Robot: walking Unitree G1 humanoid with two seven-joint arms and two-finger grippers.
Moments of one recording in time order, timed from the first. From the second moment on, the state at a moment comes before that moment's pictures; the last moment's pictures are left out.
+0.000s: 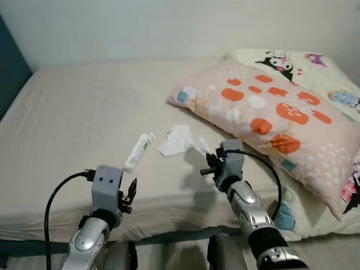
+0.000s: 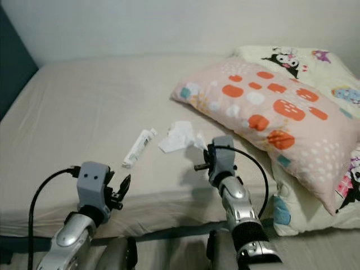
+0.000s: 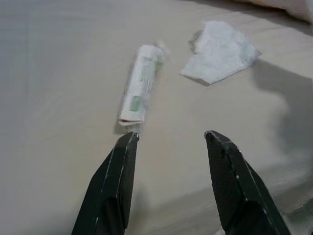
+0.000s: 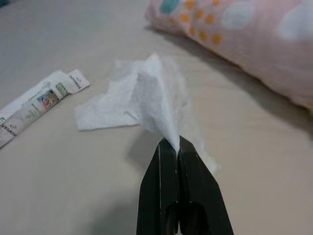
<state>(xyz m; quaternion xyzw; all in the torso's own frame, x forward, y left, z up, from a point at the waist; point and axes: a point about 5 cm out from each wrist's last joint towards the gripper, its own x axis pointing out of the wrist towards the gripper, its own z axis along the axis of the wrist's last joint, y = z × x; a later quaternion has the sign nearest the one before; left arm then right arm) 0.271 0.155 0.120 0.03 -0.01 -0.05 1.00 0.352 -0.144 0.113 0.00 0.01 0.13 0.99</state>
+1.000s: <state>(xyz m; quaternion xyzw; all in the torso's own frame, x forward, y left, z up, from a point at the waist) 0.276 0.153 0.107 0.05 0.00 0.01 1.00 0.298 -0.150 0.098 -0.06 -0.01 0.08 1.00</state>
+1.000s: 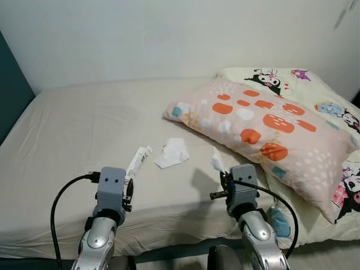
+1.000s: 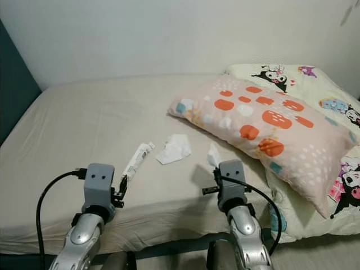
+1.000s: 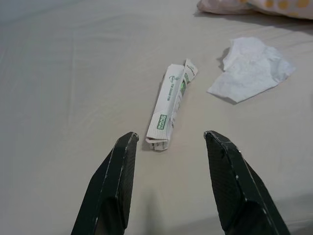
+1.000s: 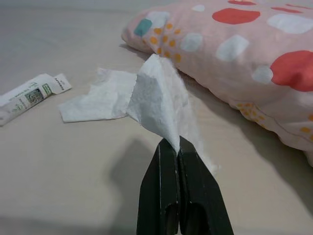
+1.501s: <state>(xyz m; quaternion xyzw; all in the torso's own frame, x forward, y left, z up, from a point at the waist) 0.276 0.152 0.107 0.05 0.00 0.01 1.00 0.297 -0.149 0.100 -0.06 0.00 0.08 1.00</state>
